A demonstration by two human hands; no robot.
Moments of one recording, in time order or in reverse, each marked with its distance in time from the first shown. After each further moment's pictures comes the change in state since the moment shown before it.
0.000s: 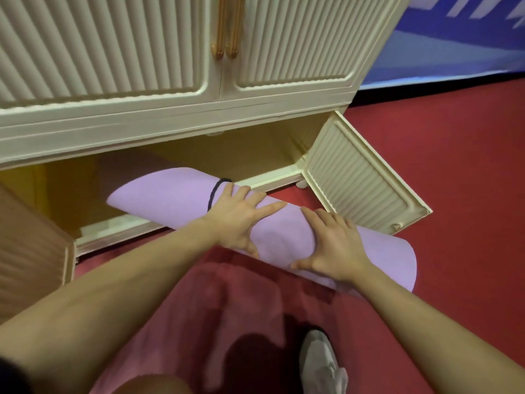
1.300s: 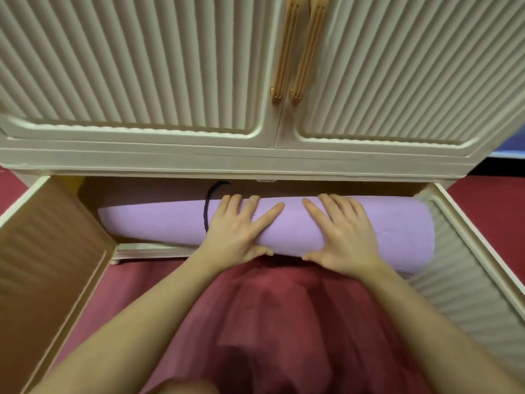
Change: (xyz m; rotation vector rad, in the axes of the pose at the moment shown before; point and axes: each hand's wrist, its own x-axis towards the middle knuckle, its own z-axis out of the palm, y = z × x) left_hand 0.011 -0.067 0.043 0.147 0.501 -0.471; right_hand 0.198 0.003 0.013 -0.044 0.571 -0.643
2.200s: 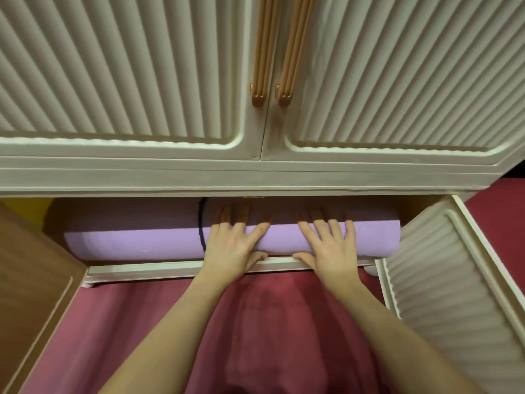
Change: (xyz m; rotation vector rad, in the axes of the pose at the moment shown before) left_hand 0.022 0.012 0.051 0.058 -0.166 -0.273; right_hand 0.002 0.016 0.101 -0.143 0.176 0.089
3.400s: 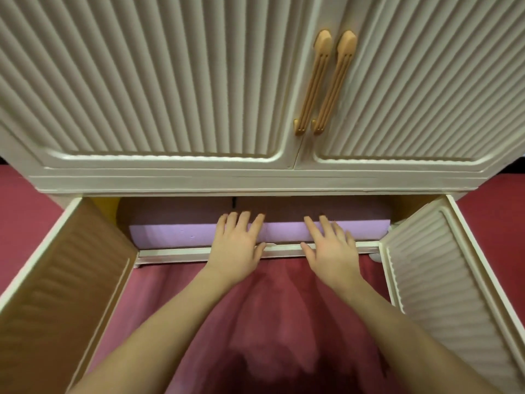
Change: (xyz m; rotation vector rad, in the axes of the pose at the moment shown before) left_hand -0.034 -0.026 -0.055 -0.082 -0.098 -0.038; right_hand 0.012 -0.046 -0.069 0.155 -0.534 0.280
